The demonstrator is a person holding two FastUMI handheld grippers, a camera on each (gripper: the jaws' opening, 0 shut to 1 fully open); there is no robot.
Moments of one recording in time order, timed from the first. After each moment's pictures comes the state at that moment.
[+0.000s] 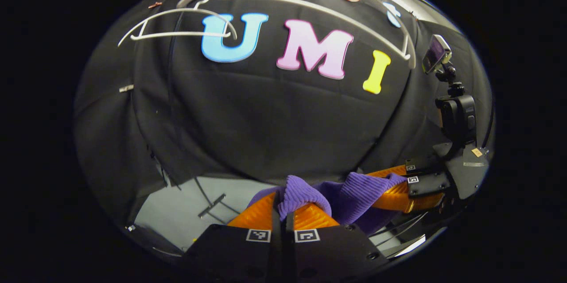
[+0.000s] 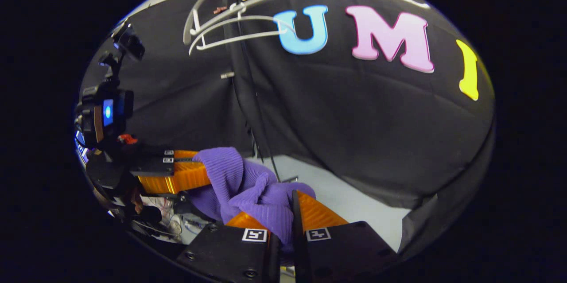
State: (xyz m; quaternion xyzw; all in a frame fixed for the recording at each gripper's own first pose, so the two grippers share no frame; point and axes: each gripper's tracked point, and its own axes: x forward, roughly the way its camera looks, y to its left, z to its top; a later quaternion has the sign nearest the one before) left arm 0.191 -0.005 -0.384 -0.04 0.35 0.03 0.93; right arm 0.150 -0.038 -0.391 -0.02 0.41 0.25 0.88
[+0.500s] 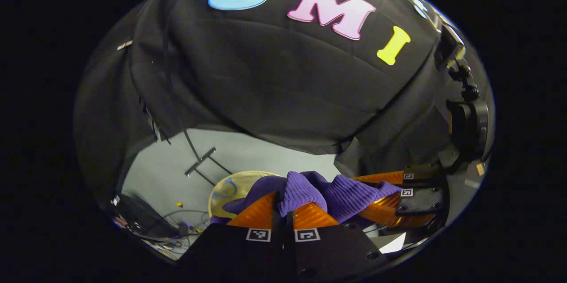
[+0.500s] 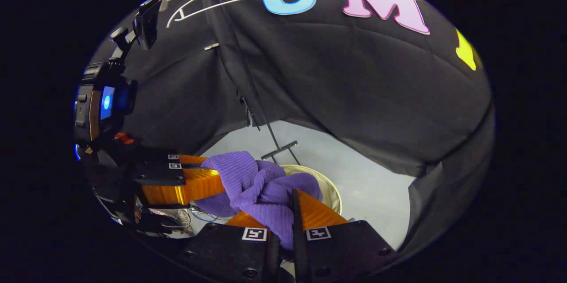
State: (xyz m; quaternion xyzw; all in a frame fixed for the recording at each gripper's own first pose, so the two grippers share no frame) left arm 0.170 -0.028 -0.430 -0.13 0.48 0.05 0.87; right arm 0.120 -0.040 -0.457 0.01 0.50 0.20 0.84
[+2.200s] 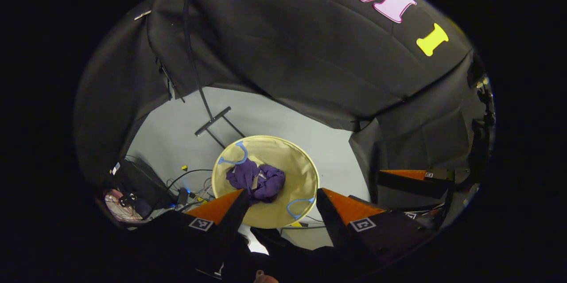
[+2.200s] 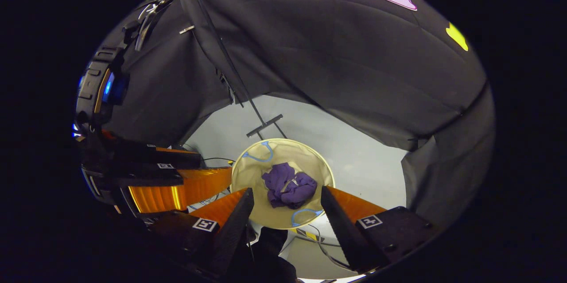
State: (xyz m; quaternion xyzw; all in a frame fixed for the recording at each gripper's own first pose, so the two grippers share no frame) left arm 0.166 -0.027 -0.436 -0.16 0.57 0.10 0.80; right arm 0.103 -0.065 -0.499 -0.02 0.56 0.15 0.82
